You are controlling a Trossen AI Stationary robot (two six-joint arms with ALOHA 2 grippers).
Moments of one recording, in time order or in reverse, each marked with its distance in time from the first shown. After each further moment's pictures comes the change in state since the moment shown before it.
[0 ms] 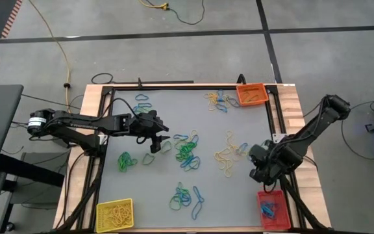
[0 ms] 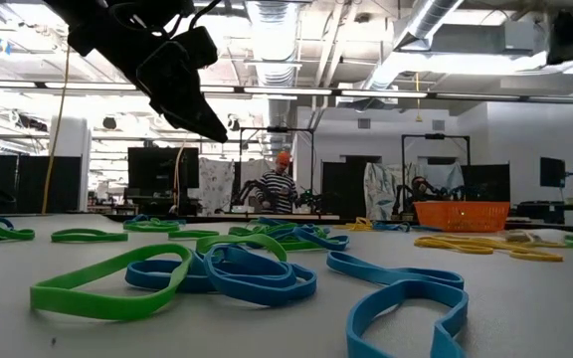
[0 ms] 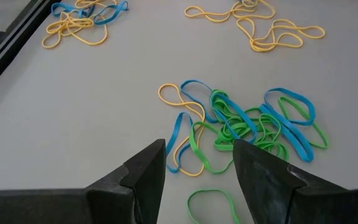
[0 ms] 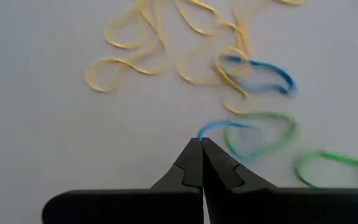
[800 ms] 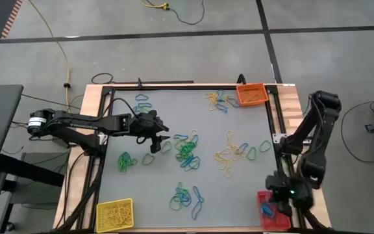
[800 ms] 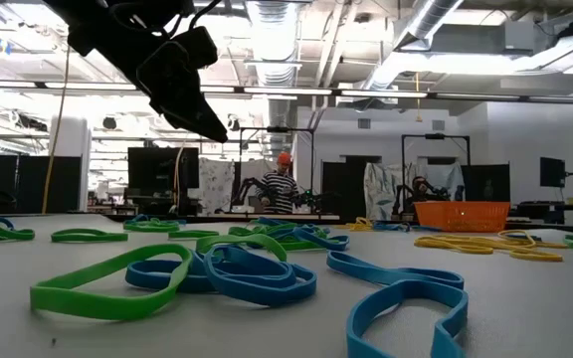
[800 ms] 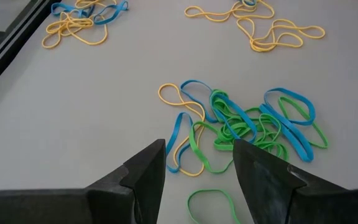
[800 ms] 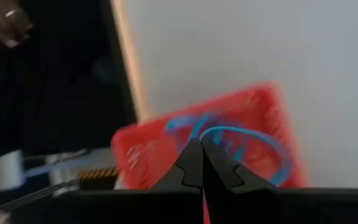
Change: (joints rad) left arm 0.000 0.000 0.000 0.000 0.000 0.000; right arm 0.493 0.001 0.000 0.403 -0.148 0.235
